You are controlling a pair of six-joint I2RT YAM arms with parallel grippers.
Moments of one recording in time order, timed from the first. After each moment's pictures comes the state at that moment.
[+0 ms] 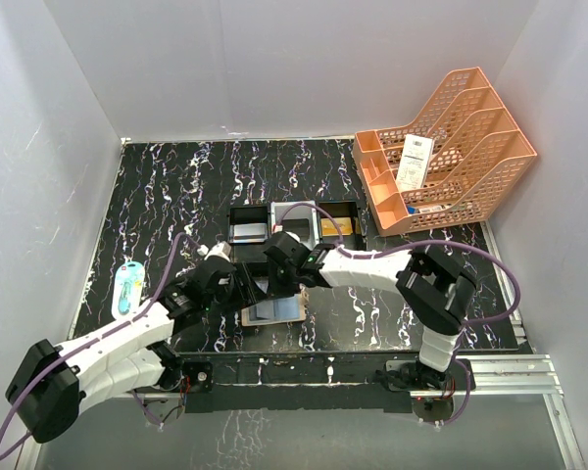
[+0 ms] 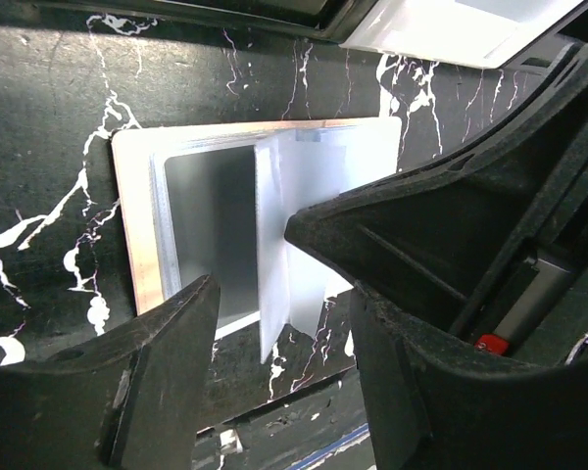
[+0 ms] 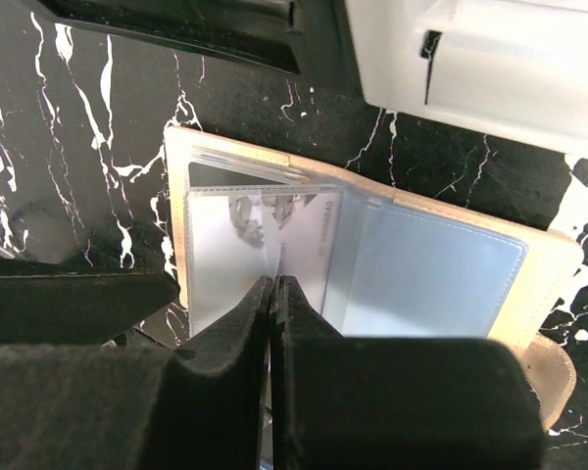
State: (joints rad) left arm -0.74 0.93 0.42 -0.30 -0.02 -0.98; right arm 1.00 1.80 1.14 -0.32 -0.05 0.90
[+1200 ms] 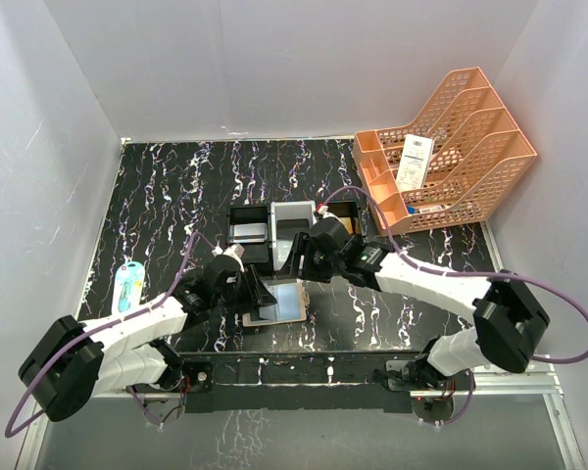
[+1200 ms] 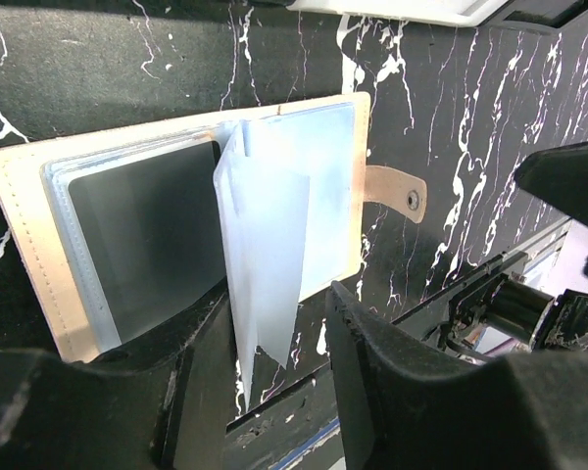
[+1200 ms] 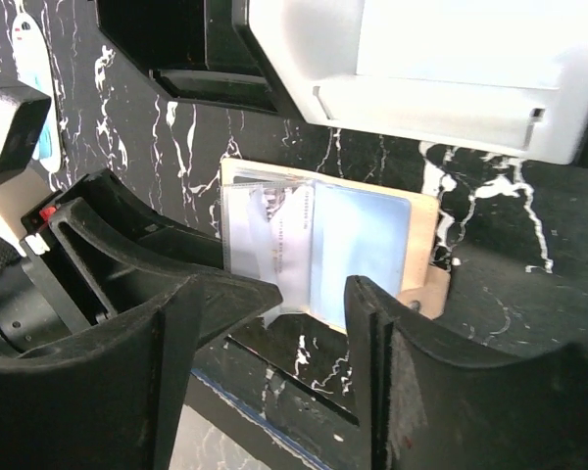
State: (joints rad) left arm -0.74 1.10 0.38 -0.06 0.14 -1.00; right arm 0.86 1.42 0.91 -0.25 -0.05 0.91
